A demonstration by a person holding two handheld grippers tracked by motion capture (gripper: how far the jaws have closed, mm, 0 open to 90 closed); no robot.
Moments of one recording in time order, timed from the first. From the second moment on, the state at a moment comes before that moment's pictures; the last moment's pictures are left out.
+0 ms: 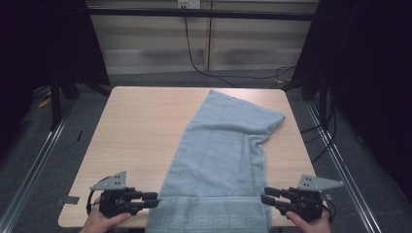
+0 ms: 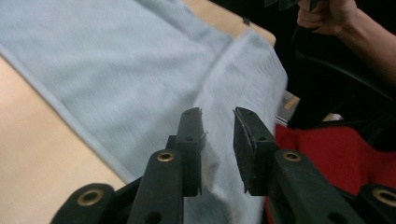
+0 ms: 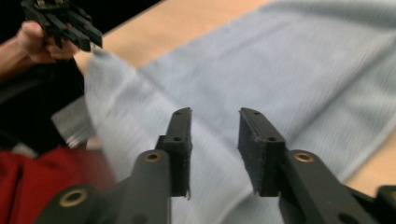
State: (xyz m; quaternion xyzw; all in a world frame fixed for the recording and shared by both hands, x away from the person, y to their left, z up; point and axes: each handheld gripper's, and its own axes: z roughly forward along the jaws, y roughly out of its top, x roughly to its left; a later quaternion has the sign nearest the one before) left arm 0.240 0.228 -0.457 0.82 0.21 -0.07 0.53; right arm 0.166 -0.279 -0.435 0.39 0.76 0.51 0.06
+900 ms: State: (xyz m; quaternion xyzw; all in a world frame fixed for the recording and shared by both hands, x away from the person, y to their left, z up) left arm 0.274 0.177 -0.504 0.88 0.22 -0.01 0.43; right arm 0.220 -0.228 -0.496 0.40 0.83 0.38 0.03
